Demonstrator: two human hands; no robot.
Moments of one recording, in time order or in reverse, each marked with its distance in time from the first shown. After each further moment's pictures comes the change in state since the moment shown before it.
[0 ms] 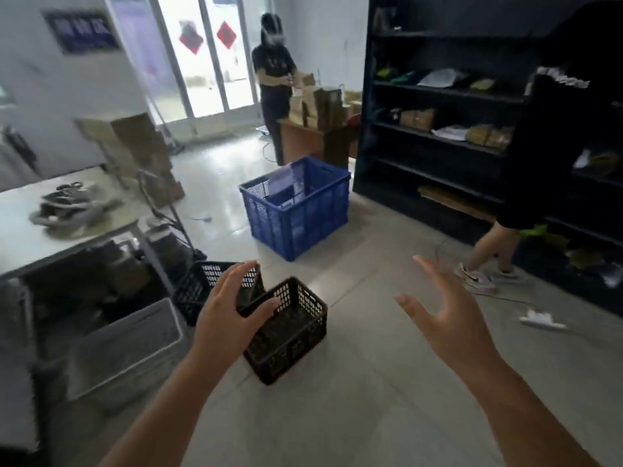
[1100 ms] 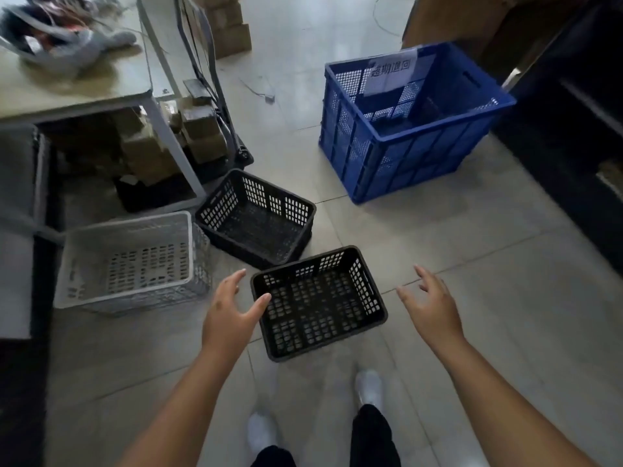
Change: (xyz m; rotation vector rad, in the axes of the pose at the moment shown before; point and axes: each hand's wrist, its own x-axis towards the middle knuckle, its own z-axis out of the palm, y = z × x) left_hand 0.229 -0.444 0.171 0.015 0.079 -0.823; right_hand 0.364 0.204 0.530 -0.109 -0.534 0.237
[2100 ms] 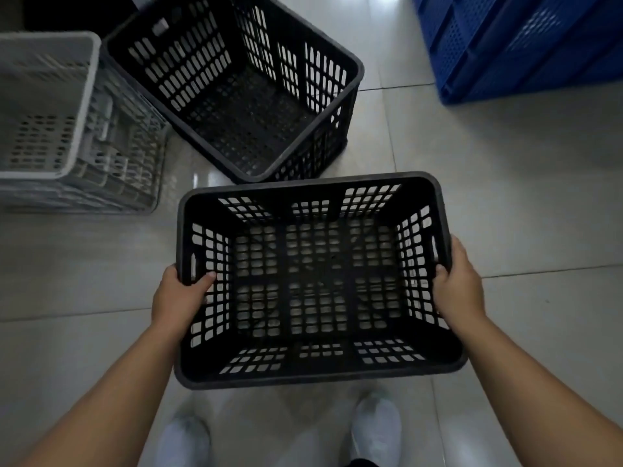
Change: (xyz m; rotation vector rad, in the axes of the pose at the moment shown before) left_hand 0.163 -0.382 0.348 0.052 0.206 -0.768; right_hand 0.272 0.343 0.384 -0.092 -0.236 0.034
